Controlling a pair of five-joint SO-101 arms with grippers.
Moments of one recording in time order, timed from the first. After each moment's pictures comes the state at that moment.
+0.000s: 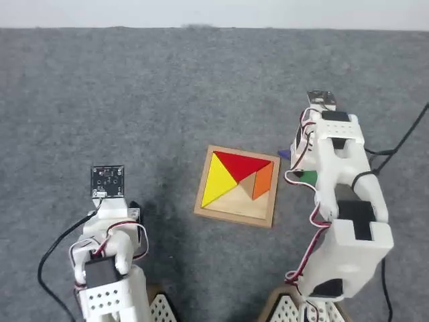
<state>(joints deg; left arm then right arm) -19.7 -101.8 97.0 69.4 -5.1 -0.3 15.2 12.7 69.5 -0.7</state>
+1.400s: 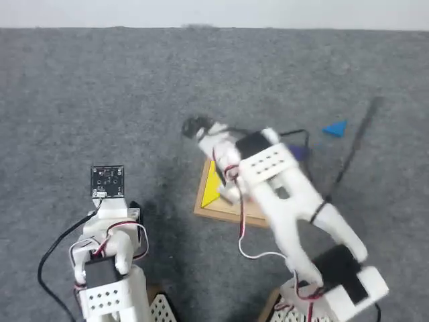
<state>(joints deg) -19.7 -101.8 97.0 69.4 -5.1 -34.8 -4.2 24.2 73.4 24.2</state>
